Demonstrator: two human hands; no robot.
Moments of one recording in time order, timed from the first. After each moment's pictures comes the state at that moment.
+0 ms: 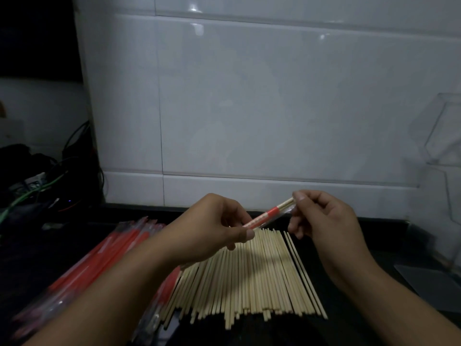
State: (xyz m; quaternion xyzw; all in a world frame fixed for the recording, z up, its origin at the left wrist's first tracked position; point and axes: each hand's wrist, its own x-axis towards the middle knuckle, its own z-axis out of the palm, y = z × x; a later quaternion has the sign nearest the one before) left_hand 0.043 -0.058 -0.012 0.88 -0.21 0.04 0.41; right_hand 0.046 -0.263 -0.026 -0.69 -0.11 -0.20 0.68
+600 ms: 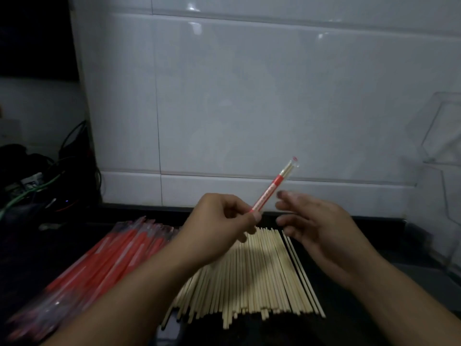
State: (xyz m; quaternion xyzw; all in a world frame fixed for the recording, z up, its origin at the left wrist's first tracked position) left_hand 0.041 -0.078 -0.021 0.81 -0.16 0.10 0.55; right_hand 0.046 -0.267 -0.022 -0.63 -0.12 -0.05 0.77
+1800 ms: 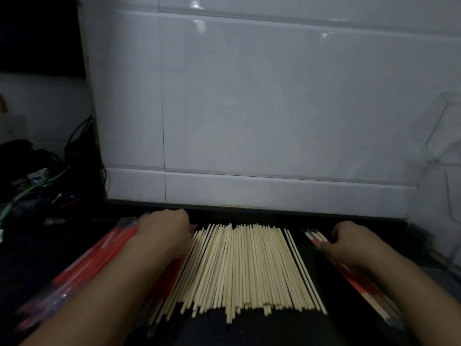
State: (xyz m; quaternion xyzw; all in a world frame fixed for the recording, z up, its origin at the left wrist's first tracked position) left_hand 0.075 -0.016 -0.045 1.00 0.04 0.09 -0.01; right_hand 0.101 -0.342 -0.053 -0.99 0.10 -0.06 0.10
